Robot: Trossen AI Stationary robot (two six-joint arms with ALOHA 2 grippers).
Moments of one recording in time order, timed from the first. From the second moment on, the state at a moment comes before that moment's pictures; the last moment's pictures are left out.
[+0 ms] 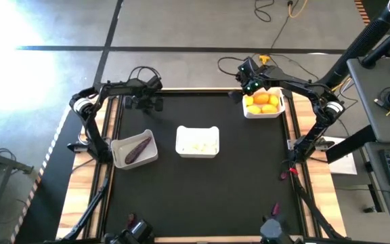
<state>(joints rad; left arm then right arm) 0.89 1.82 1.07 -0.76 -0.26 -0.68 -0.84 1.67 1.29 -0.74 -0.08 0.11</state>
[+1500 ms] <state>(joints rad) 0.05 1.19 0.84 -1.16 -0.24 -0.95 0.28 1.34 1.26 -0.75 0.37 1.15</state>
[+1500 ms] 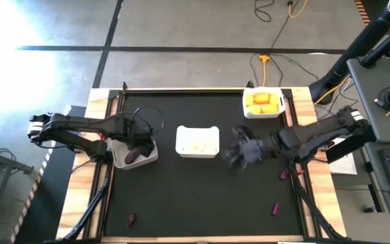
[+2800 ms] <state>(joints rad) -0.98 1.80 1.23 -0.96 0.01 -1.92 0.30 1.52 1.27 -0.71 0.39 1.21</state>
